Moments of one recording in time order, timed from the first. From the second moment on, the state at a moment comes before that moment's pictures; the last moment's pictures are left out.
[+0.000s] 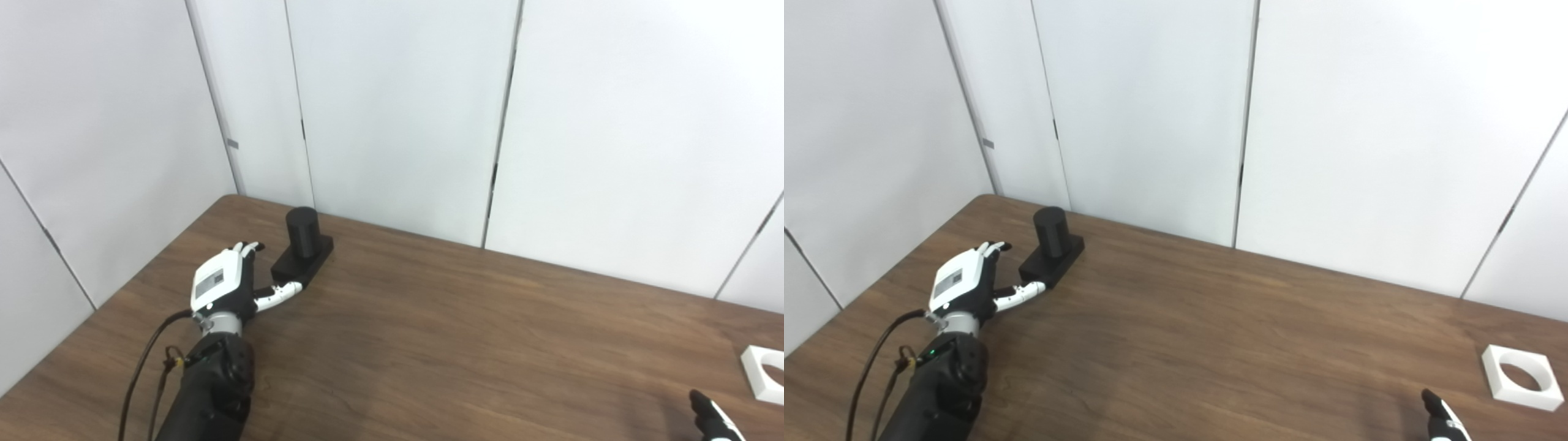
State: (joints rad) left arm -0.25 0.35 0.11 0.07 0.89 0.47 -0.02; right arm 0.20 -0.06 -0.10 -0.39 -0.13 0.25 0.14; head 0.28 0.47
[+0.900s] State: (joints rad) left arm -0.38 0.34 0.07 0.35 0.99 0.47 0.04; right arm 0.20 -0.06 -0.10 -0.35 -0.09 0.18 0.15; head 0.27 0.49
